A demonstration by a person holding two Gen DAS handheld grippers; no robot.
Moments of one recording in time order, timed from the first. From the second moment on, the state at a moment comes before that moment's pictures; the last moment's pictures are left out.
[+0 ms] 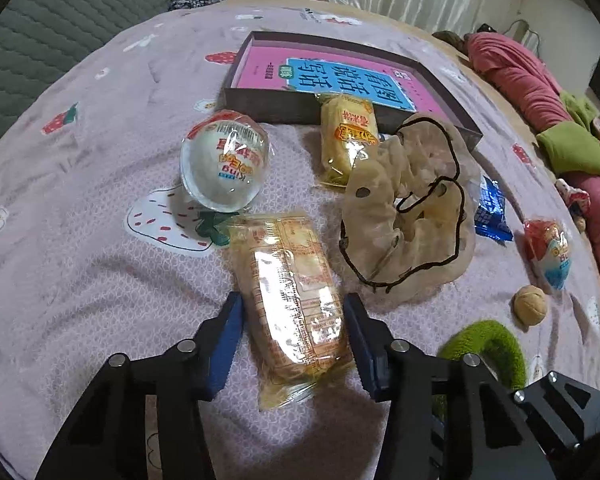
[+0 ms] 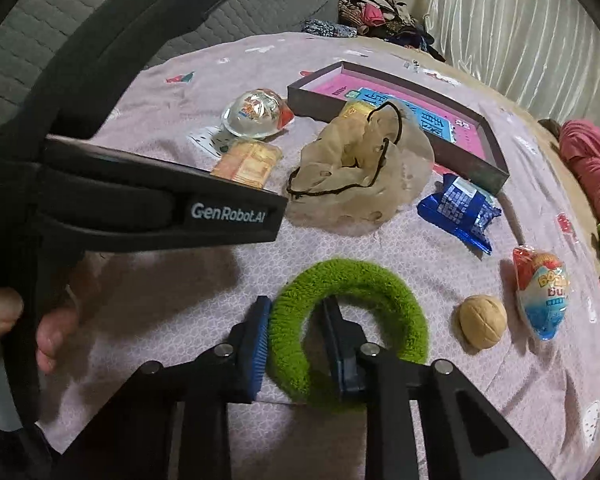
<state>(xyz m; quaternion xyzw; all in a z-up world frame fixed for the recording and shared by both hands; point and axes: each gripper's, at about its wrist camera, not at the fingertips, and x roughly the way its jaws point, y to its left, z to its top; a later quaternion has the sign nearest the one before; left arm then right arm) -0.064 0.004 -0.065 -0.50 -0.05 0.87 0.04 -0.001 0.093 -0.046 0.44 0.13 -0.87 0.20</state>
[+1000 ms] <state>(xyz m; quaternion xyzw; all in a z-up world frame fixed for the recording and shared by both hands) -0.022 -0.004 -0.031 -0.46 -0.06 0.88 0.07 0.005 0.124 -0.009 0.41 0.03 -0.88 0.24</state>
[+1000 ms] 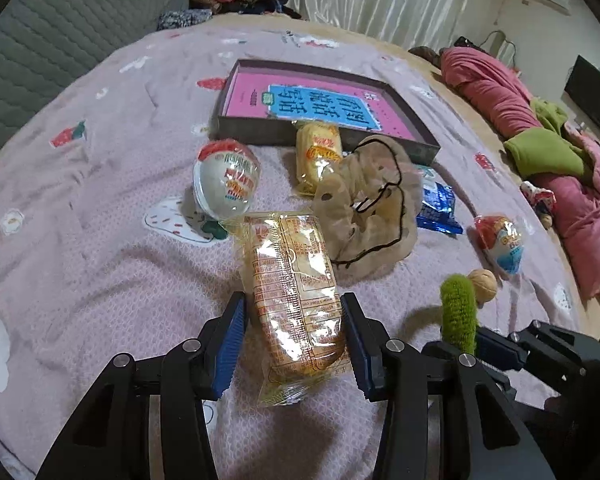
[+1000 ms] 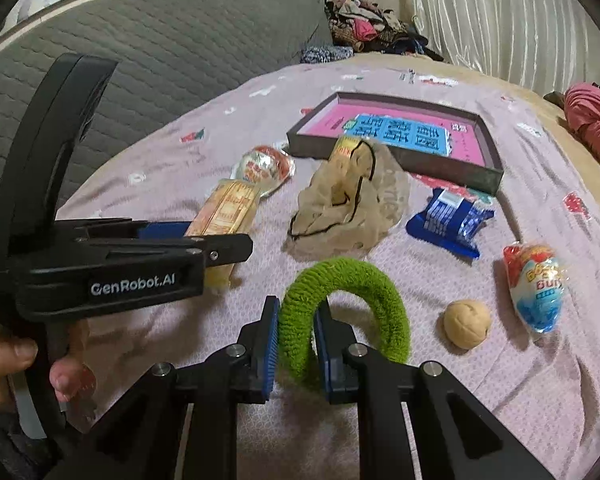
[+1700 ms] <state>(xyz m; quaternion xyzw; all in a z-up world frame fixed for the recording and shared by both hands) 0.004 0.005 0.003 -0.40 -0.05 0.91 0.08 0.019 0.139 0.034 0.32 0.02 -0.92 0.24</state>
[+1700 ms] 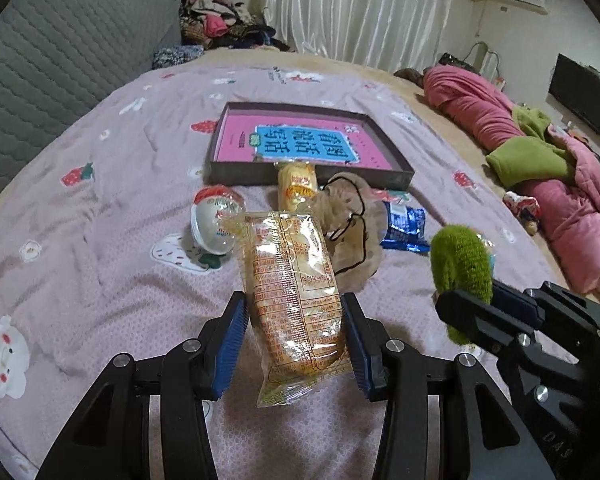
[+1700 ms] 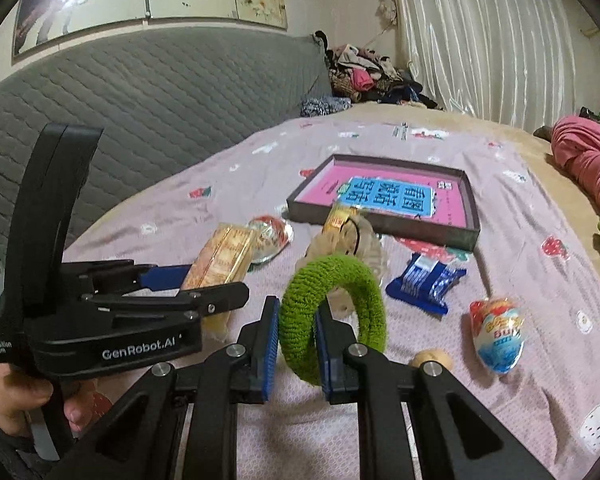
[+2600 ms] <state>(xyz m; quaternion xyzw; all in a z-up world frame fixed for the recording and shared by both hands) -0.043 0.012 0.058 -0.36 -0.03 0.93 0.08 -0.019 0.173 0.111 0.25 -0.02 -0.94 0.23</state>
